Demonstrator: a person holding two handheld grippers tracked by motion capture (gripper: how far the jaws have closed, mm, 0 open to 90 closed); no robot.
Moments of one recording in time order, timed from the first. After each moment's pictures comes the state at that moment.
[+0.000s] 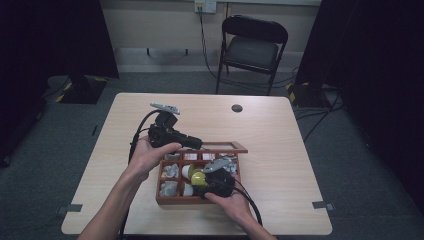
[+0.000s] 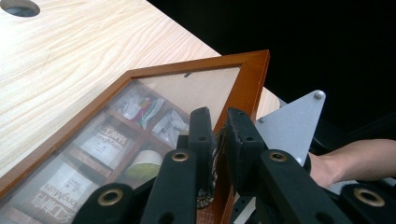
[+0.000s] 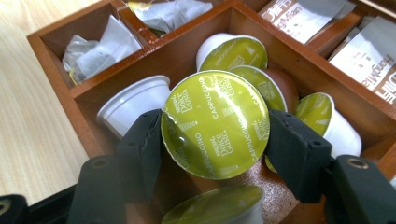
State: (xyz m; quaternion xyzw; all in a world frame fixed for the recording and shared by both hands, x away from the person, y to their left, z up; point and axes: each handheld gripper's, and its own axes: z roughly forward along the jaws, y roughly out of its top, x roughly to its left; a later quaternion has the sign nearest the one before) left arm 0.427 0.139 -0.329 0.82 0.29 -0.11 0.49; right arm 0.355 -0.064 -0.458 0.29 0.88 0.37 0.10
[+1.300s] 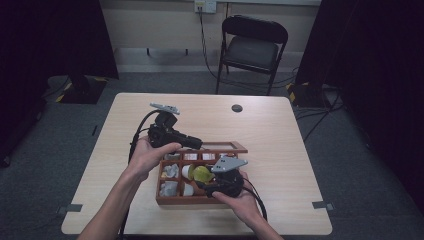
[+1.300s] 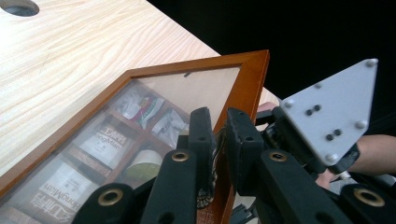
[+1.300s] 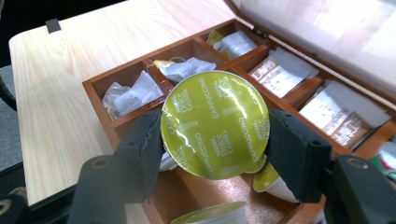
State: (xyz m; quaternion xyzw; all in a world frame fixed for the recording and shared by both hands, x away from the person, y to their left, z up) left arm 0.426 0.139 -0.329 0.82 0.30 -0.11 0.49; right arm 0.345 -0.086 -0.430 0.26 0.85 0.45 0.12
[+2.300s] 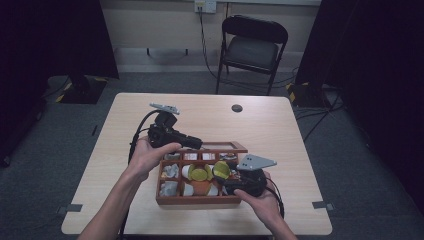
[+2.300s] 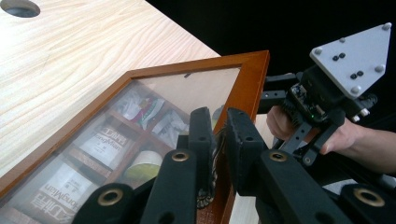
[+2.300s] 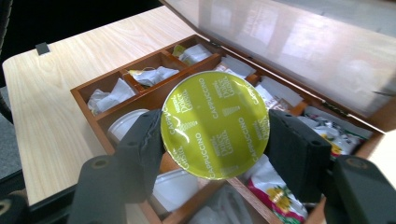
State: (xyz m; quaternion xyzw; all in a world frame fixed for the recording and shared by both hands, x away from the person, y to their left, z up) left arm 0.426 0.139 -0.329 0.81 0.30 -0.11 0.49; right arm 0.339 -0.142 -0.412 0.30 0.82 0.47 0.14
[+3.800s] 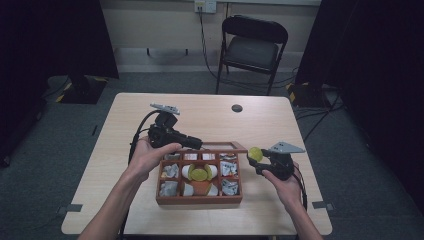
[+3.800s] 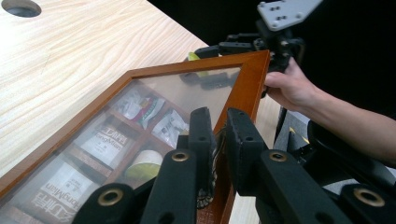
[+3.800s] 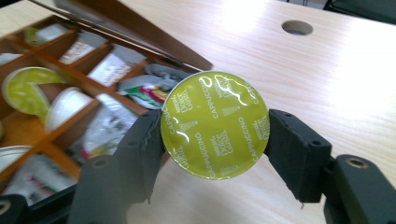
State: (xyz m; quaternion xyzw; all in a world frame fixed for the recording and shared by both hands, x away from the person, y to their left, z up) left arm 0.425 0.139 -0.329 0.82 0.30 -0.10 0.49; right arm 0.393 -0.226 -0.436 0.41 0.78 0.42 0.20
